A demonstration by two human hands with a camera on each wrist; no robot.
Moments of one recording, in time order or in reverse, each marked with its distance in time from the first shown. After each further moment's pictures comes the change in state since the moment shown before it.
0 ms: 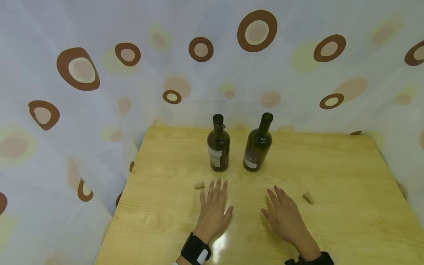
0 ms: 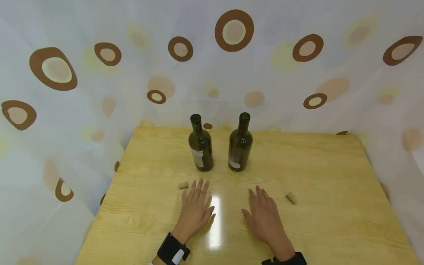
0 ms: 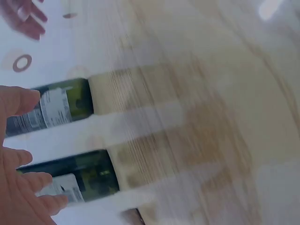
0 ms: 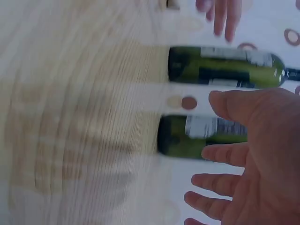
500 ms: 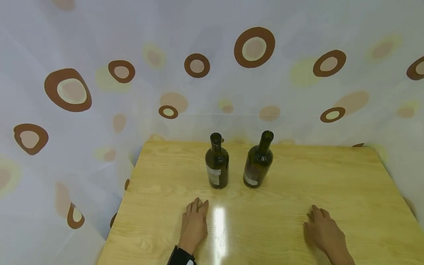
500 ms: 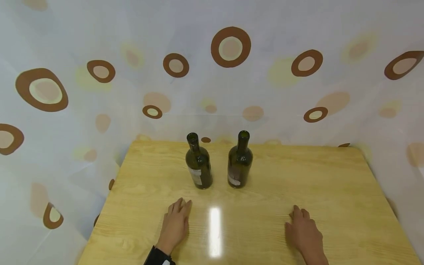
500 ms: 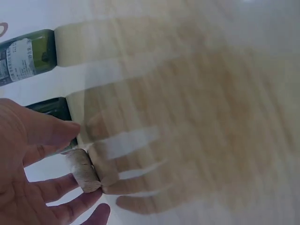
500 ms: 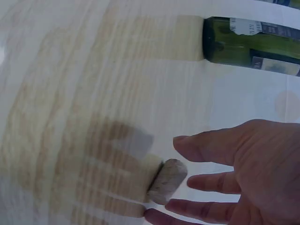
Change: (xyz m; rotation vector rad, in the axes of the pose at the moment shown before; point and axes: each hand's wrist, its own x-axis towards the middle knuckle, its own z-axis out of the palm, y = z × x) left_hand 0.012 -0.058 -0.002 -0.018 0.022 -0.132; right_hand -0.001 0.099 -0.023 0.017 -0.197 0.404
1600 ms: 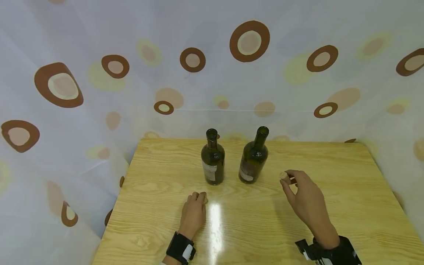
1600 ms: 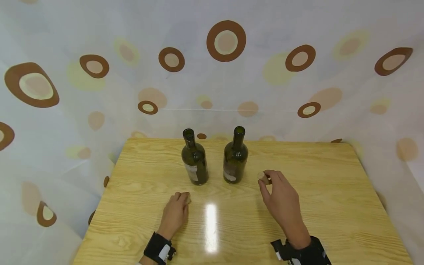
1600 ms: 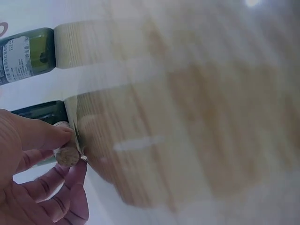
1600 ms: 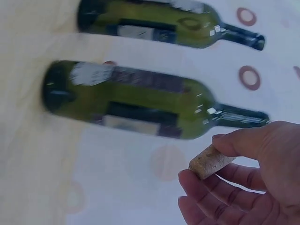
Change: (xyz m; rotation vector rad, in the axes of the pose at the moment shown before) left_hand 0.019 0.000 0.008 -0.012 0.141 0.088; right_hand 0.004 -0.105 -0.070 0.090 0.576 -0.348
